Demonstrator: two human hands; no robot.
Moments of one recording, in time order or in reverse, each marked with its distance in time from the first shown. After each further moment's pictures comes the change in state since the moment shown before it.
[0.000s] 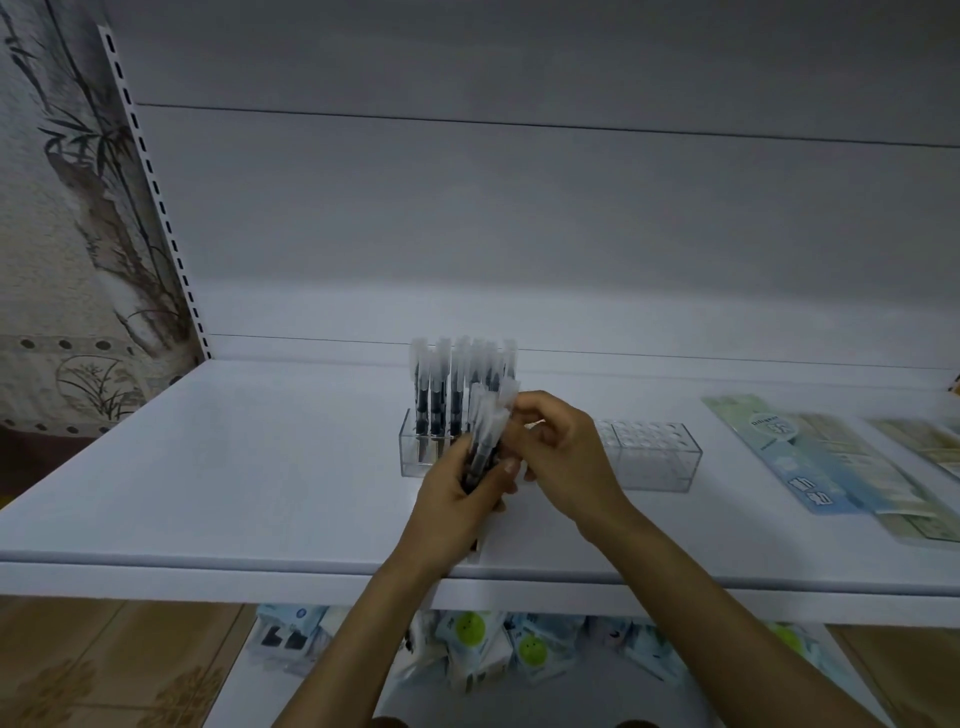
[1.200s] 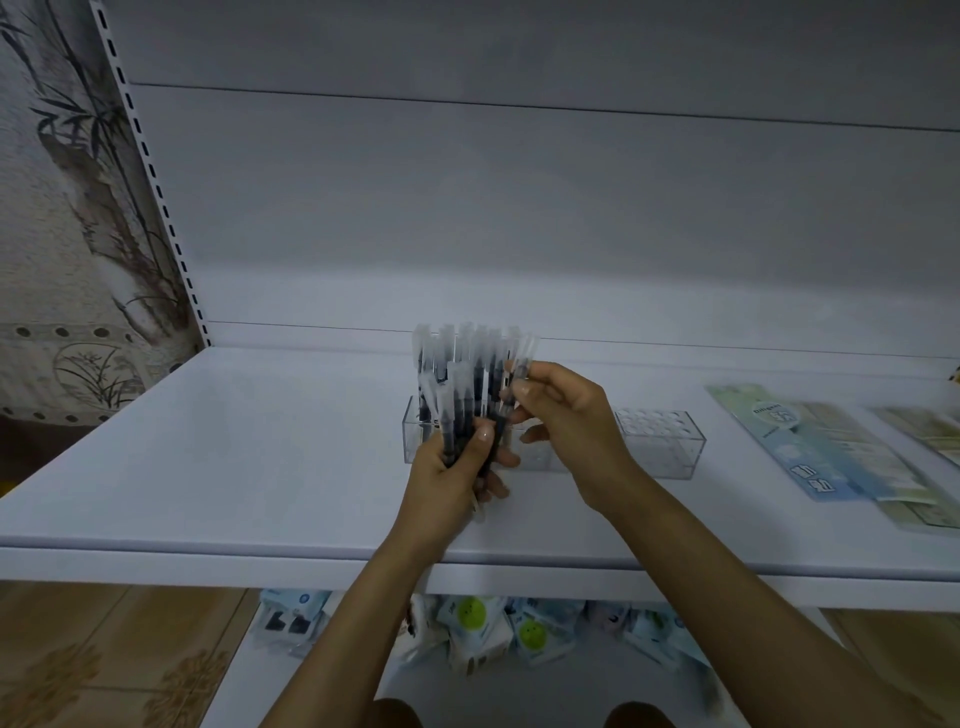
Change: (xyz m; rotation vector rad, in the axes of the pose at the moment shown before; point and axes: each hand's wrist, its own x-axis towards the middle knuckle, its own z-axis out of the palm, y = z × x) left_hand 0.004 0.001 -0.005 -0.243 0.083 -0.127; right_hand 0.011 -0.010 -0.004 0.217 0.015 0.168
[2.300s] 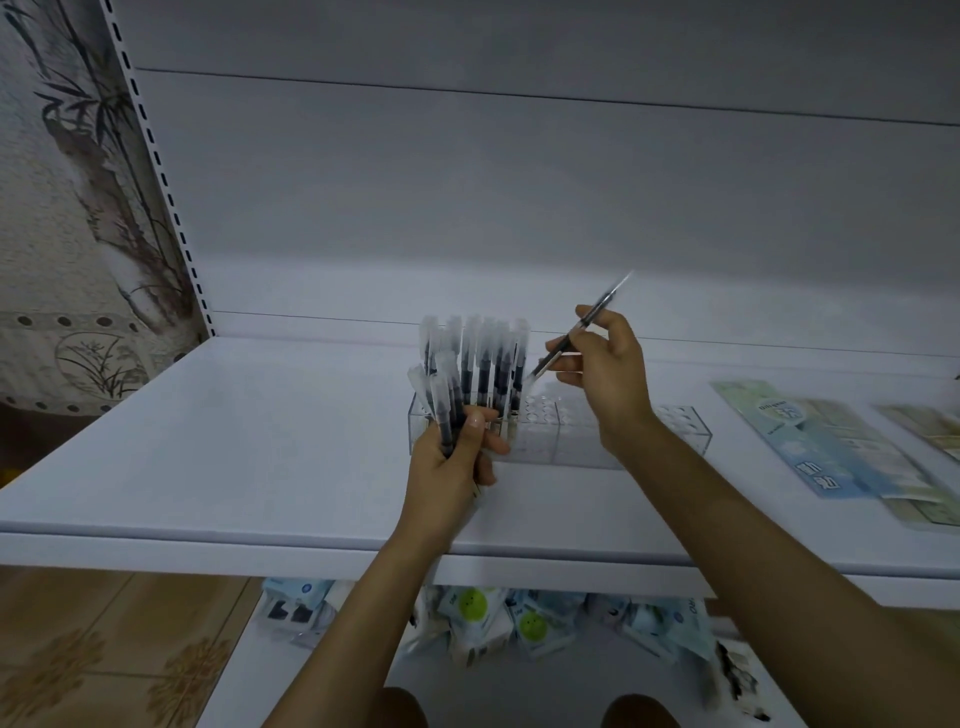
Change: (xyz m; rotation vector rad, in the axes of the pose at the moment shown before) left_hand 0.000 -0.002 0.001 -0.021 0.149 0.031; right_hand 0.039 -0.009 -0.015 0.051 0.288 0.003
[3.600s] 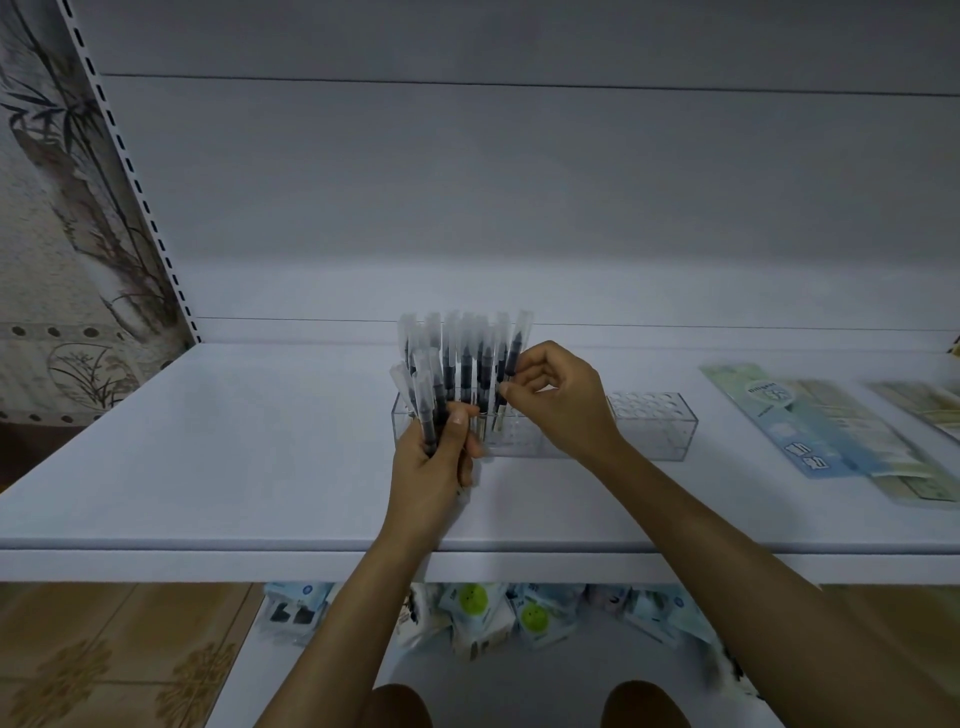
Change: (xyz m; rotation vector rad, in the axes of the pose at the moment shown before) left_hand -0.004 0.003 0.003 0.088 0.029 0.057; right_hand -0.006 0.046 -0.005 -0.346 -0.197 -0.290
